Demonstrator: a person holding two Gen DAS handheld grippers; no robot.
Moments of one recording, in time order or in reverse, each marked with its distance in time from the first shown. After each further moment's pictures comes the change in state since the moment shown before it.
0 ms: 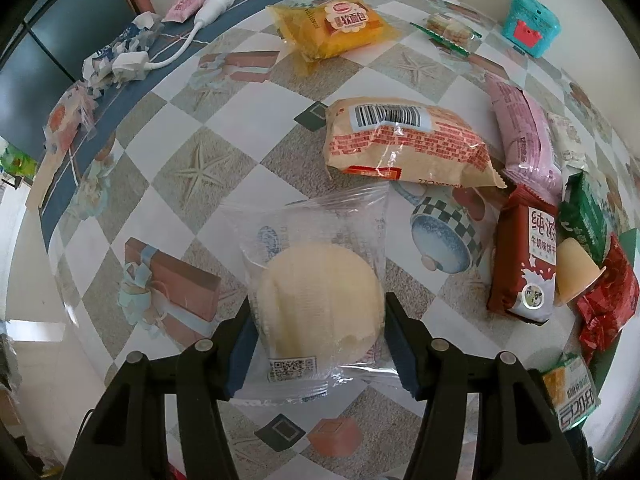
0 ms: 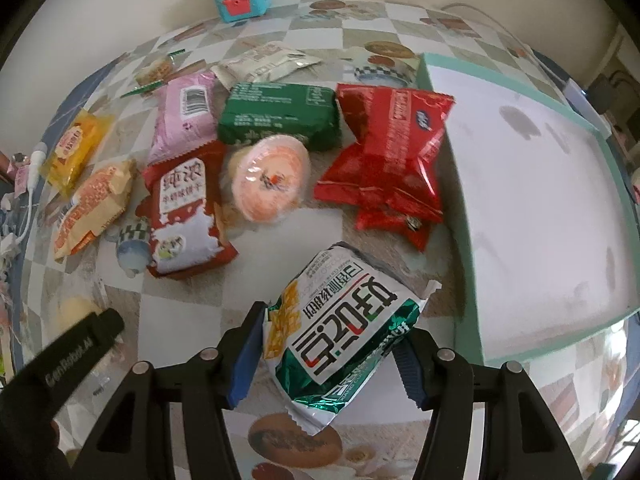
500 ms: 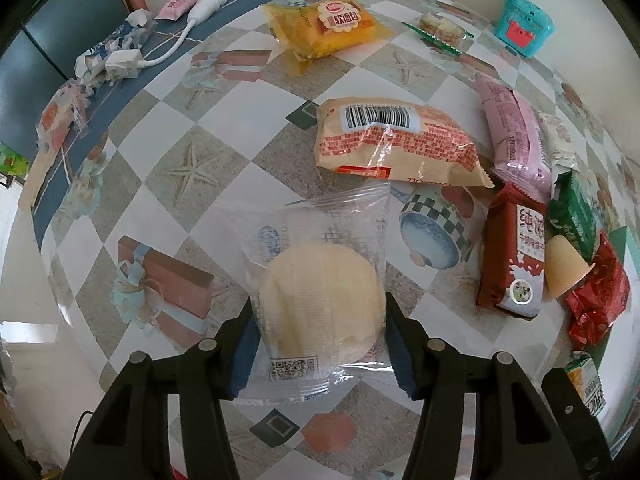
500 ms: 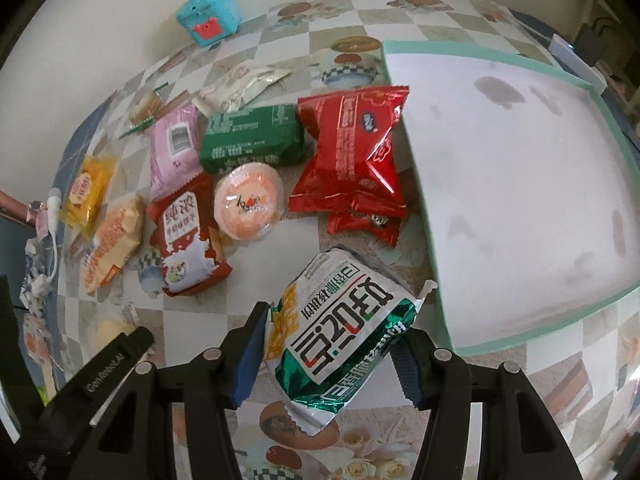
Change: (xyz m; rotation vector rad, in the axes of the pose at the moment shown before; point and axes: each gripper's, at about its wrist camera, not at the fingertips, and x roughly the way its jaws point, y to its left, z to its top) left arm -0.005 0.004 0.002 -0.001 0.016 -0.055; right arm -0.019 -0.042 0.024 0.135 0.033 0.132
